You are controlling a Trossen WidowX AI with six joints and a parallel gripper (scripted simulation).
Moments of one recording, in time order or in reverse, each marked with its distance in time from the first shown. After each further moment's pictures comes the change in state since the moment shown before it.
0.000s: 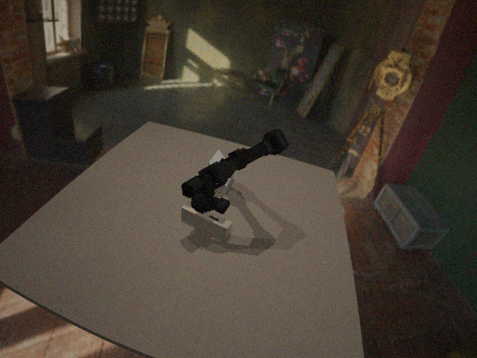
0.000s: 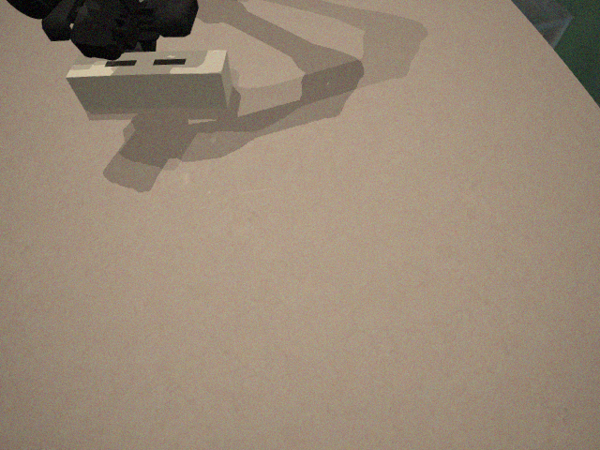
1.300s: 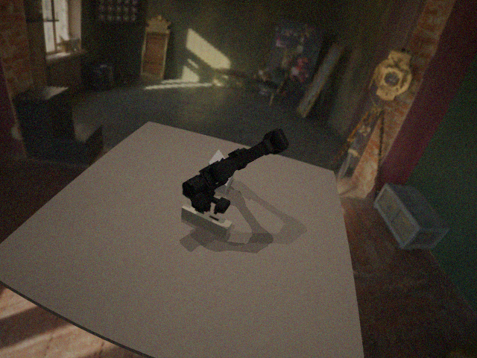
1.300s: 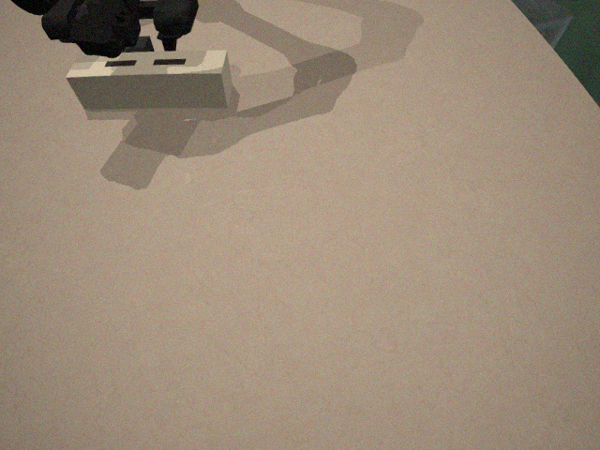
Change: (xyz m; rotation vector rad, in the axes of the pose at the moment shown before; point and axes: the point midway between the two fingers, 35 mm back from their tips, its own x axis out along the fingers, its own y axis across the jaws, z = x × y) arm -0.001 0.000 -0.001 -0.008 -0.014 -0.003
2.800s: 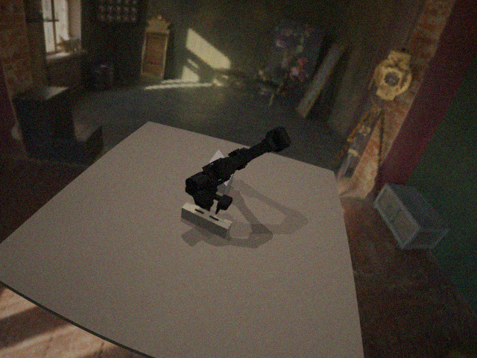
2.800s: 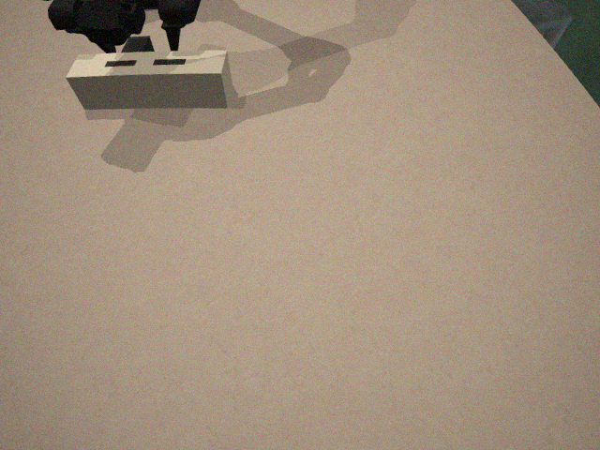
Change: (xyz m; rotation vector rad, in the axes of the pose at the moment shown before) arm 0.001 0.000 -0.019 -0.005 -0.016 0.004
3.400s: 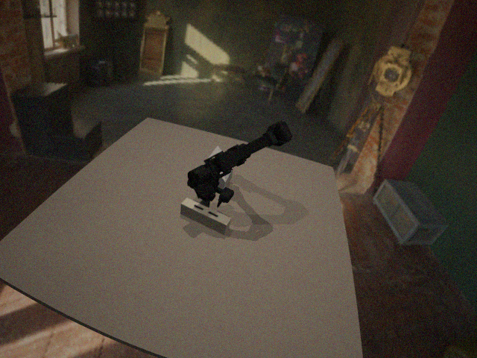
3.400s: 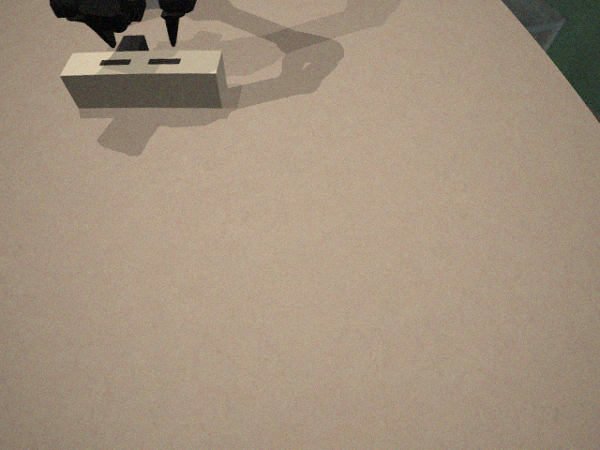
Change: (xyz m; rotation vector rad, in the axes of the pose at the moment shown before) arm 0.001 0.000 -0.022 0.001 0.000 0.003
